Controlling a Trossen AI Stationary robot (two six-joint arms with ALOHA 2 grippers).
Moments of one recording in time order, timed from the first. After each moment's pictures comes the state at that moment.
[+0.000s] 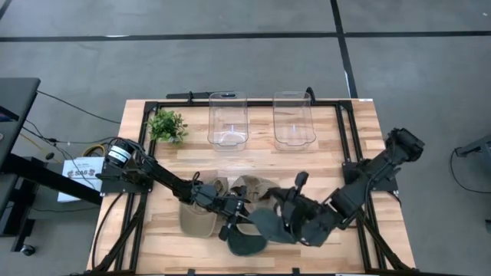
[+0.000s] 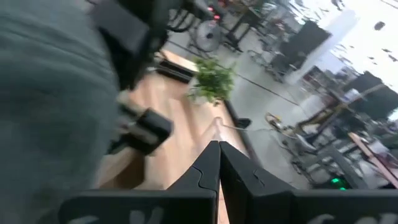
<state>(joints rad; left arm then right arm) -0.43 1.85 0.82 1.02 0.00 0.00 0.72 1.57 1.26 -0.39 1.12 -0.01</state>
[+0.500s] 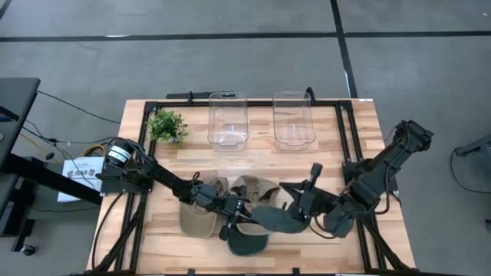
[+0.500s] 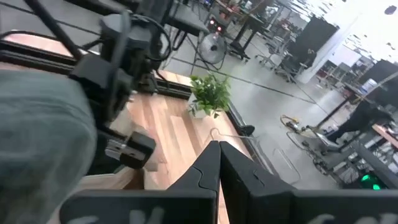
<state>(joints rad) -0.42 1.85 0.82 1.03 0.00 -0.01 0.74 1.41 1.26 -0.45 1.12 0.05</state>
